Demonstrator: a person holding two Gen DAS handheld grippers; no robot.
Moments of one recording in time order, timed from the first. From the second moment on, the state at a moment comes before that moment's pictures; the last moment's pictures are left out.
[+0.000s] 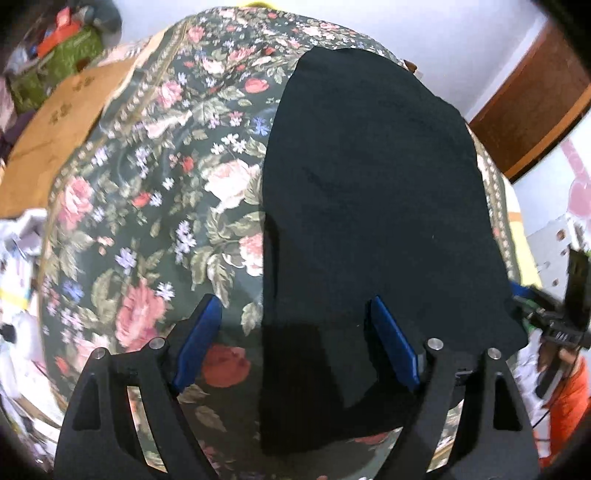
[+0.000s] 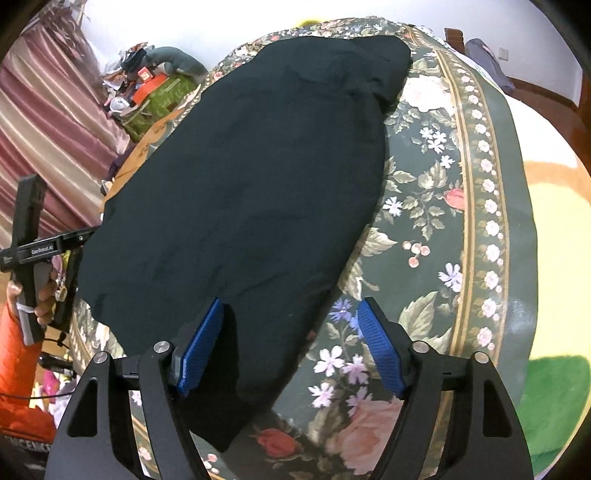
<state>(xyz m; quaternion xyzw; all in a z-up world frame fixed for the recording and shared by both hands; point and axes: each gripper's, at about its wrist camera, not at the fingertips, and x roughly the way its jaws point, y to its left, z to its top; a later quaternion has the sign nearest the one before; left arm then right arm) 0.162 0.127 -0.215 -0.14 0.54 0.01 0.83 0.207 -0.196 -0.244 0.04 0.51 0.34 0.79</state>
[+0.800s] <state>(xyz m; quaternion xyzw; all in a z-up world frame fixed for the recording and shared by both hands) 0.174 0.073 -0.203 -0.09 0.50 -0.06 0.86 0.207 -0.170 -0.229 0.01 0.45 0.37 0.81</state>
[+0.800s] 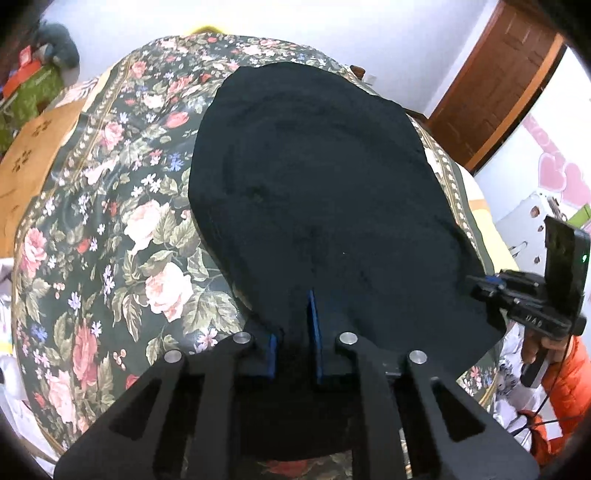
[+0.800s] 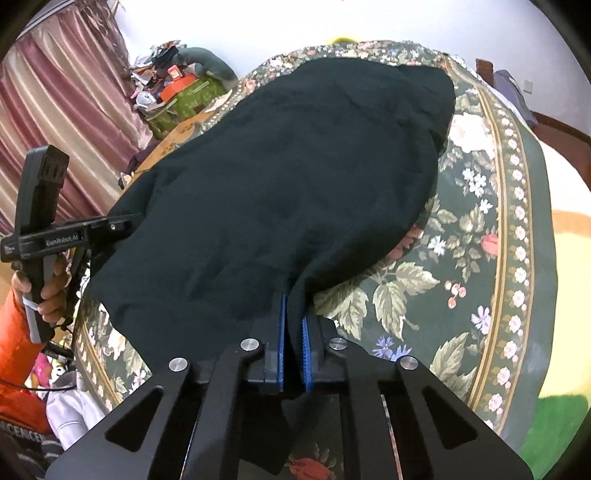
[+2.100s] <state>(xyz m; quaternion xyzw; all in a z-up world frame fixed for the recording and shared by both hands) 0.416 0.110 -0.205 -0.12 0.51 -0.06 0.85 0.419 -0.156 -0.212 0.00 0.42 0.32 0.85</state>
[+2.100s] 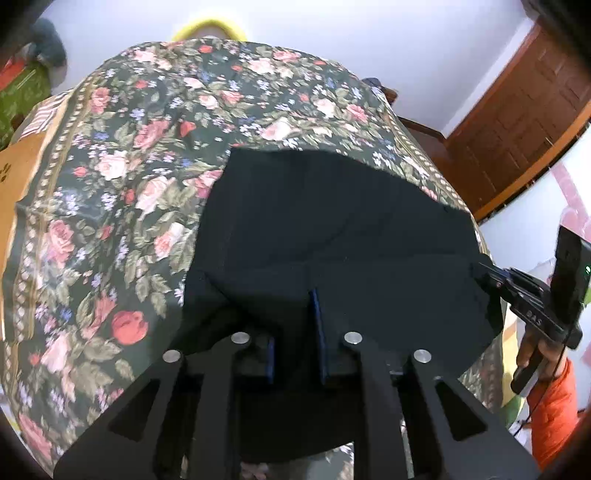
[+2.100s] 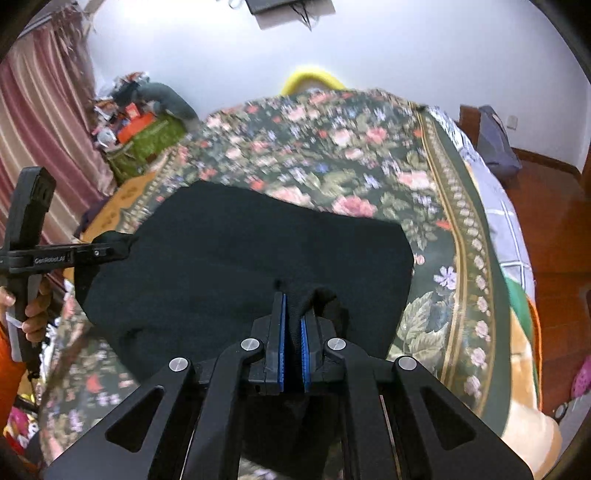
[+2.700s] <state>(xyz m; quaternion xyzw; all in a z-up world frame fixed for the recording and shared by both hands) 0.325 0.075 -0.161 0.05 0.46 -0.03 0.89 0.335 -0.184 -0.174 -0.03 0.37 0.35 0.86</state>
